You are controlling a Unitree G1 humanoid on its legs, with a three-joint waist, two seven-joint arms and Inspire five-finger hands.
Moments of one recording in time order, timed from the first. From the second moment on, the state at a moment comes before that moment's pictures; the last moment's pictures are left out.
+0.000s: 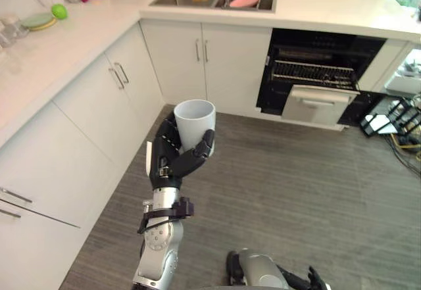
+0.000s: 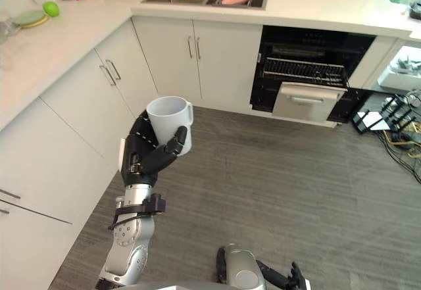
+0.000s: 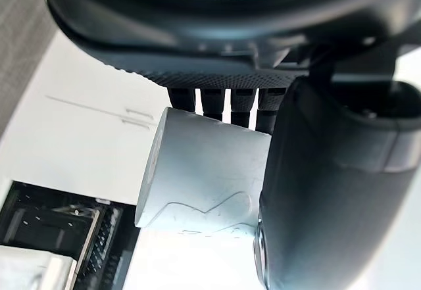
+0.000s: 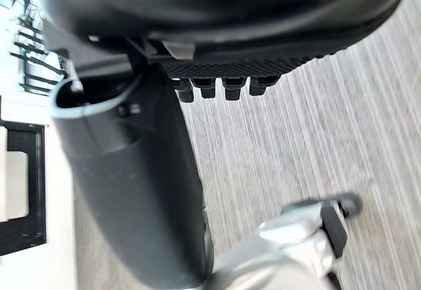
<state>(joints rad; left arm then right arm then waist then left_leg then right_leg) 0.14 0.05 -0.31 -0.09 -0.25 -0.44 0.17 0.39 -0.09 -0.06 0.86 0.31 -0.21 -0.22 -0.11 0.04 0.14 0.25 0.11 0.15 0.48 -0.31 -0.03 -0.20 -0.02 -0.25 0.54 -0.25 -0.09</state>
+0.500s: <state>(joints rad) 0.21 0.09 -0.36 -0.04 -0.27 -0.55 0.05 0.13 -0.06 -0.07 0.94 0.40 -0.10 -0.25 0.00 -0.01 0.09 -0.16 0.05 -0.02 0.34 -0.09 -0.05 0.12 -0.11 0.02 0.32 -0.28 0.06</state>
